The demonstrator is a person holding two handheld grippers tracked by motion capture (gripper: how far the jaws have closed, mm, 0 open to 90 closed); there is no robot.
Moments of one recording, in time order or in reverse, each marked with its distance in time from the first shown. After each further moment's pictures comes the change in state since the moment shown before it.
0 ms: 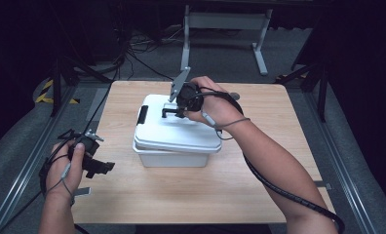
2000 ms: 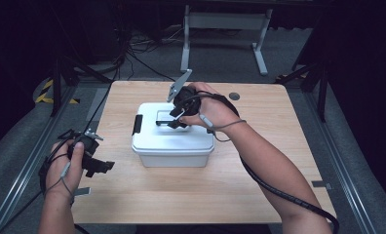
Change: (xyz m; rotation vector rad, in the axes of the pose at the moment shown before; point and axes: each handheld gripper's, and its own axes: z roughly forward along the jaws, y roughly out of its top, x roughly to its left) left arm 0.002 0.001 0.000 0.001 0.000 -0.002; right arm -0.003 -0.009 0.023 -0.133 0.117 0.133
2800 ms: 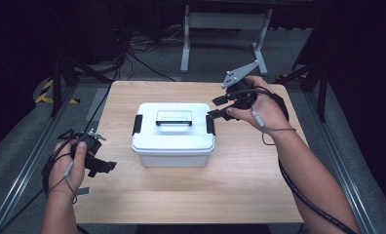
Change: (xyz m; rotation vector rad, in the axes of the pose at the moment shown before) left arm -0.003 0.004 0.003 0.013 -0.002 0.002; right arm 0.000 -0.081 -0.098 -0.123 -0.168 0.223
